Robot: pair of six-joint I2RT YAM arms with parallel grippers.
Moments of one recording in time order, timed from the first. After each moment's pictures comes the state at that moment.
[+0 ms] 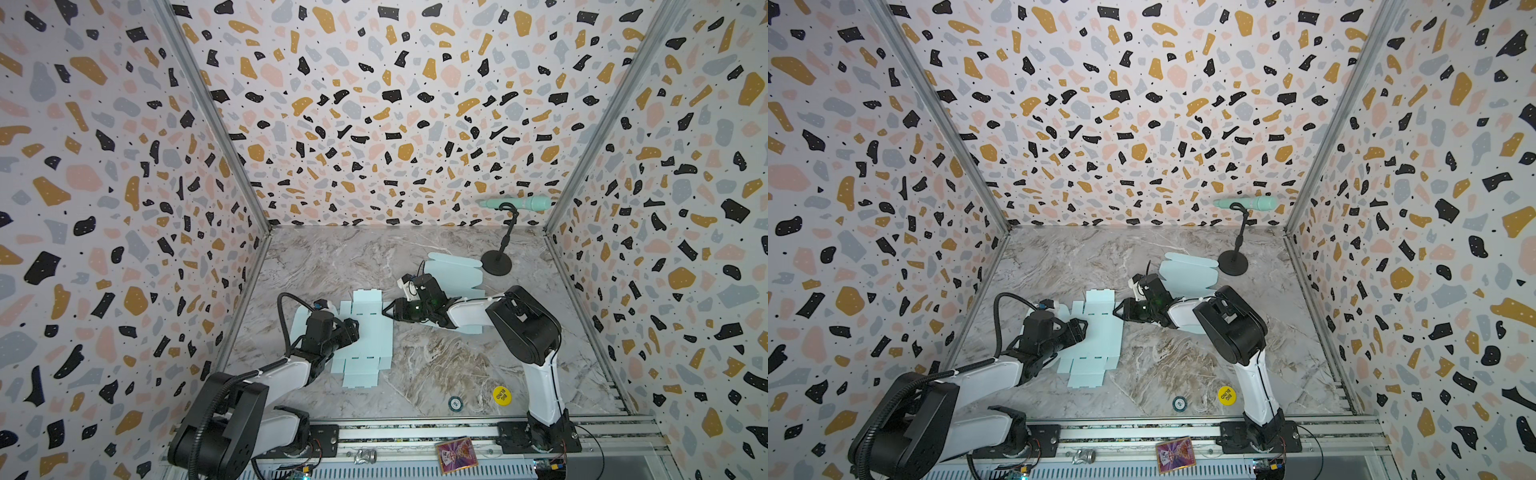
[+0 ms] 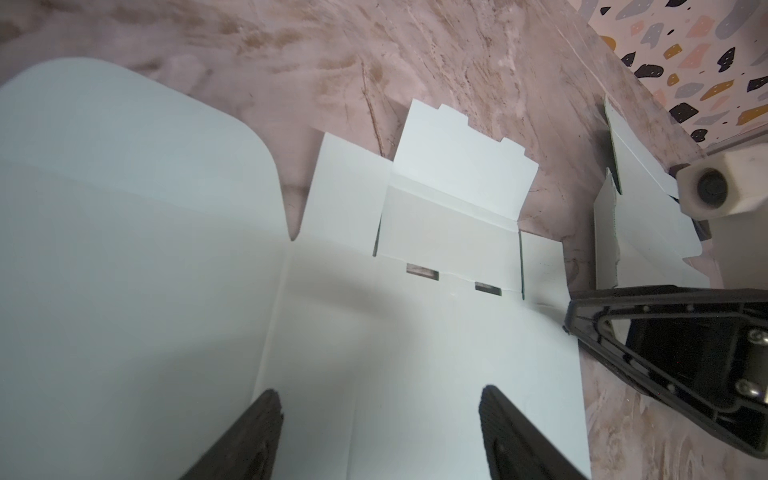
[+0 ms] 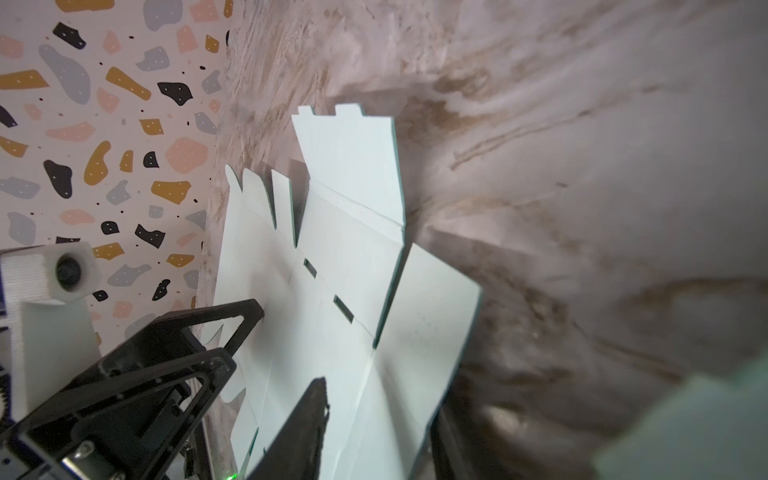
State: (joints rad) left arm -0.28 1.25 0.28 0.27 0.10 -0.63; right arm 0.72 2.08 1.13 0.29 -0.51 0.75
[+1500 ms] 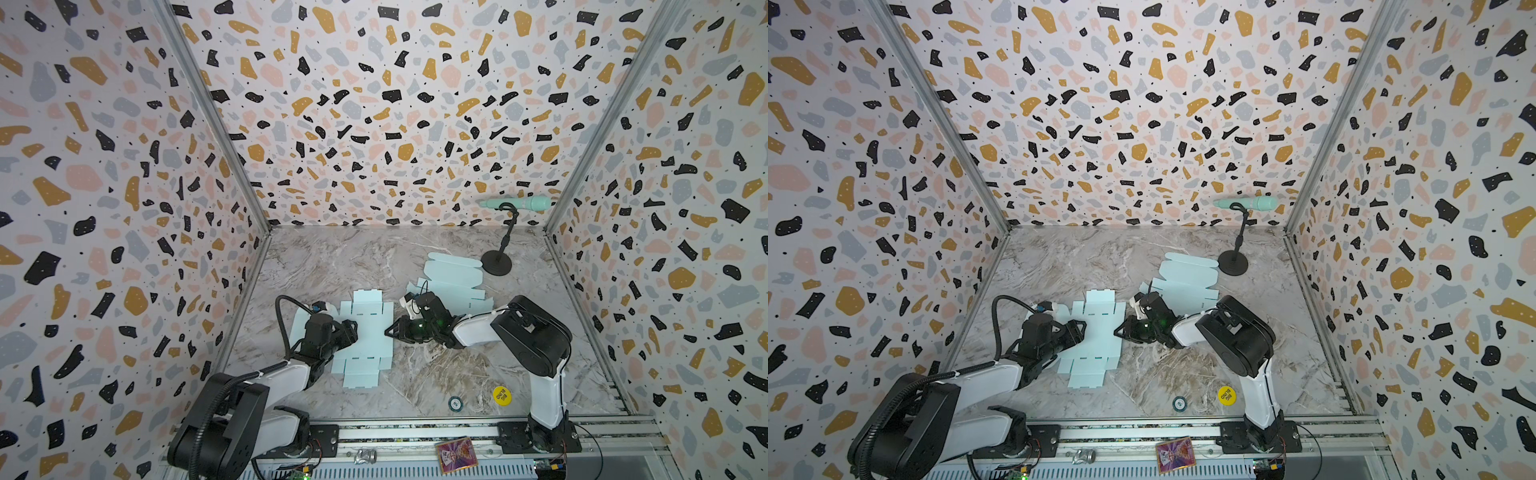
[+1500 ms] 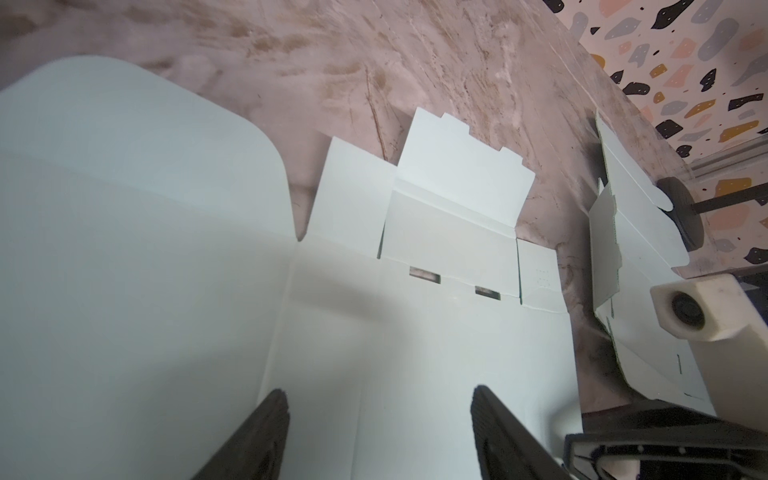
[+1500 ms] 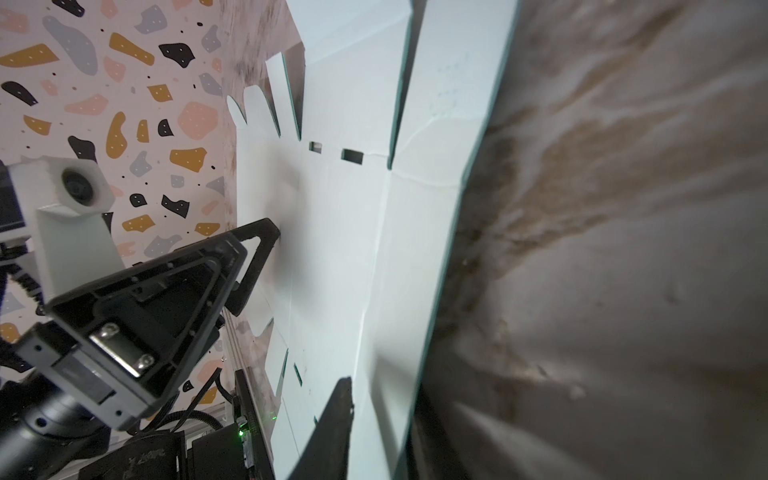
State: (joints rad) left arm -0.28 1.25 0.24 0.34 0.09 -0.65; right arm 0.80 1.98 0.92 0.42 -0.52 0.93
